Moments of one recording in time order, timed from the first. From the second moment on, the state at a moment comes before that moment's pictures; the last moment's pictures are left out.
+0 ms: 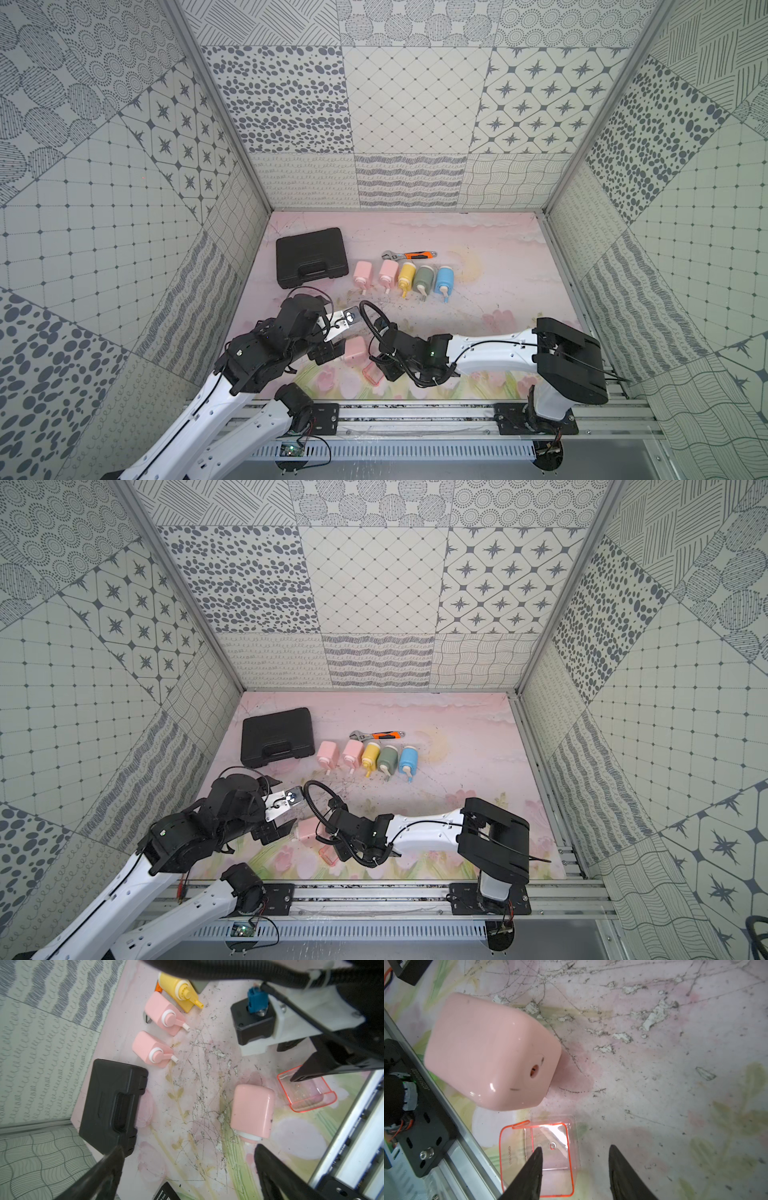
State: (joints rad) left arm -0.67 0.64 0.89 -1.04 -0.14 0.63; right arm 1.30 1.71 0.96 -0.19 0.14 0.59
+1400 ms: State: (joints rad) left arm -0.67 0.68 0.87 -0.93 -0.24 0.52; right arm 0.86 1.36 0.91 -0.63 -0.13 -0.30
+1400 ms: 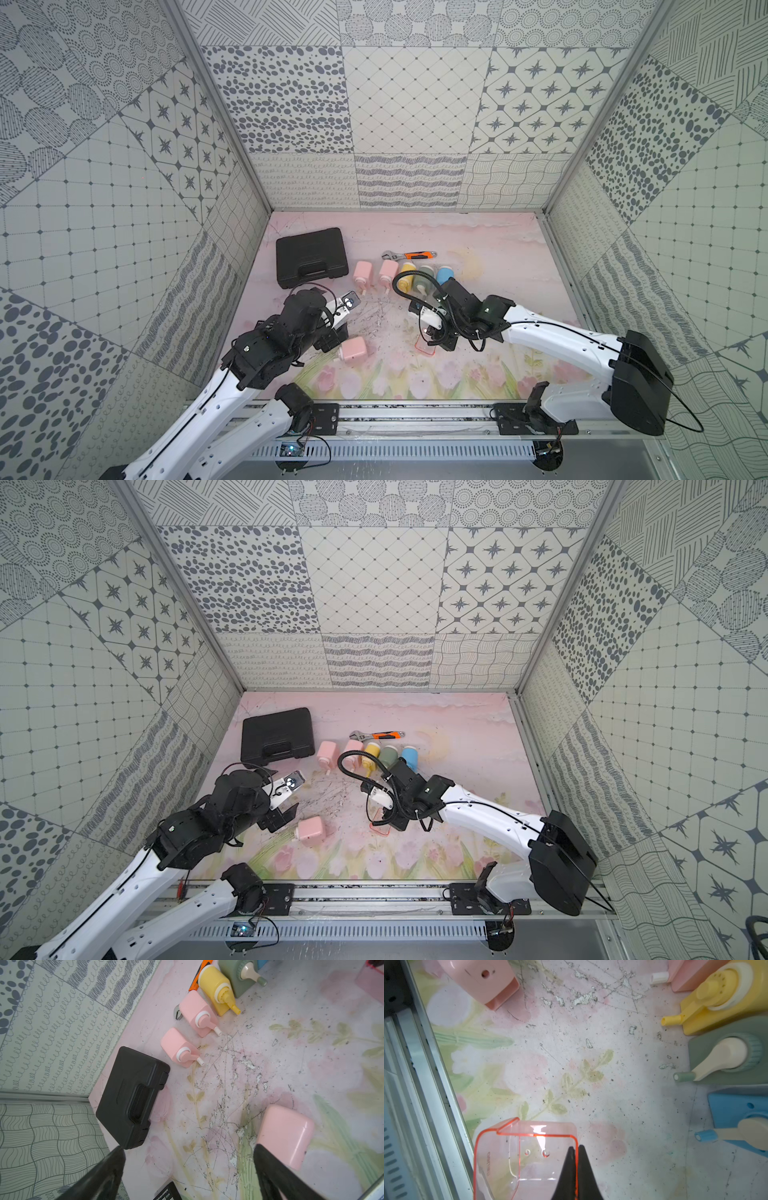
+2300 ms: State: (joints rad) left arm -0.67 0.82 0.87 -1.03 -0.09 0.54; right arm 0.79 1.43 0.94 -0.59 -0.01 -0.41
